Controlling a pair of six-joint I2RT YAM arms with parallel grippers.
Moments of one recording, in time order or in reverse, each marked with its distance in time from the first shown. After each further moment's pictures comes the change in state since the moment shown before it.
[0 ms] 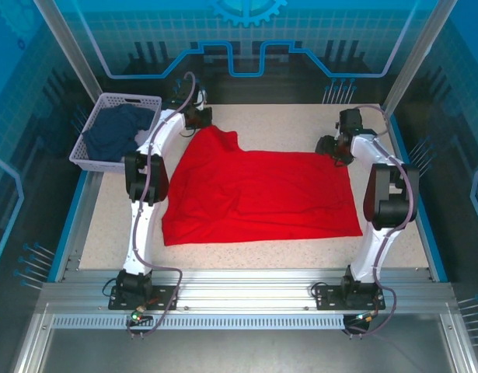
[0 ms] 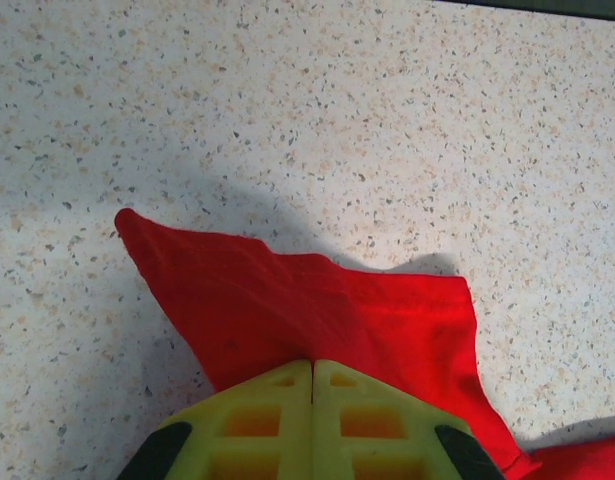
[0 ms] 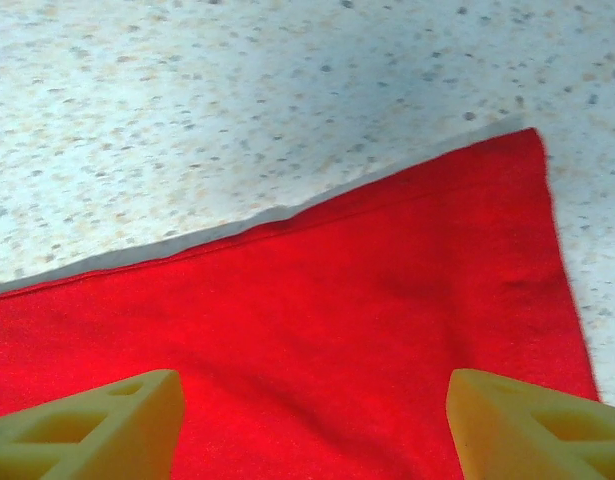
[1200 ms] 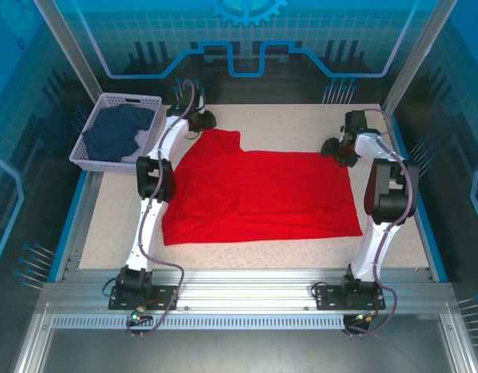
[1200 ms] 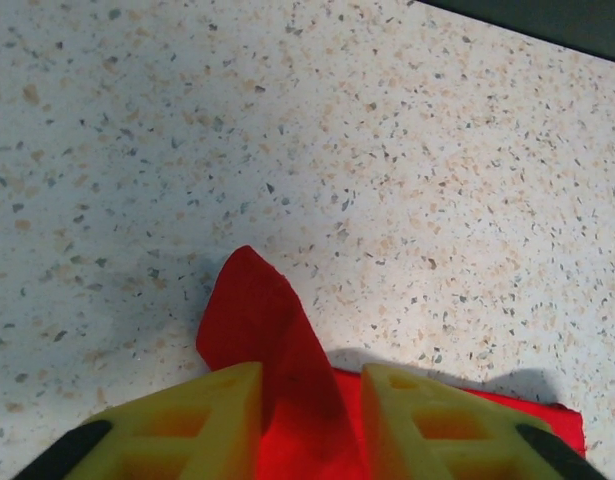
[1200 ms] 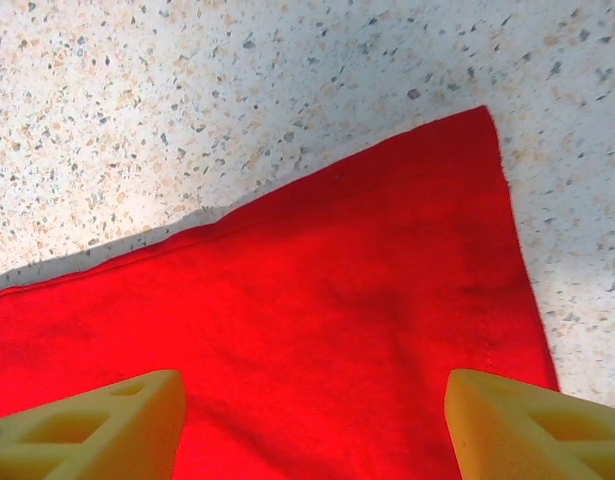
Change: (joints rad) left arm 0.027 0.293 0.320 -0.002 0.039 -0.132; right arm -0.042 0.052 0.040 -0.039 -0.032 -0.009
